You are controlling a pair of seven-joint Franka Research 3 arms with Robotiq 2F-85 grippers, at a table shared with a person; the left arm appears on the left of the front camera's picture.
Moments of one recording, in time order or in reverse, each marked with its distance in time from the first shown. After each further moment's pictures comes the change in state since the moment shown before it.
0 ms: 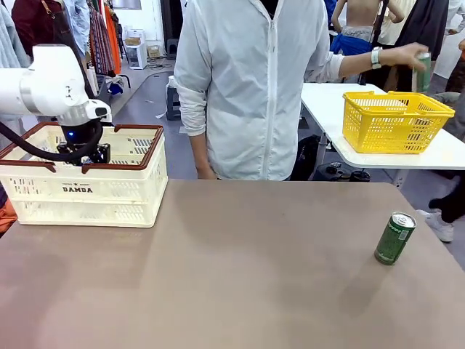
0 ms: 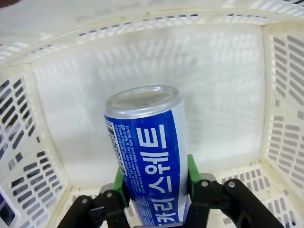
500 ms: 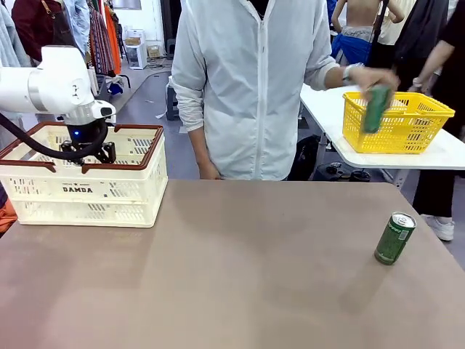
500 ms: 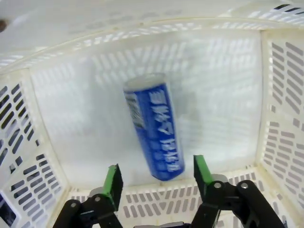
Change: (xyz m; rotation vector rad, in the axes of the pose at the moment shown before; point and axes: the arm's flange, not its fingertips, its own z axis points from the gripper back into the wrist) left arm 0.011 -0.006 0.004 0.000 0.010 0.006; right arm 0.000 0.000 0.000 0.000 0.000 0.000
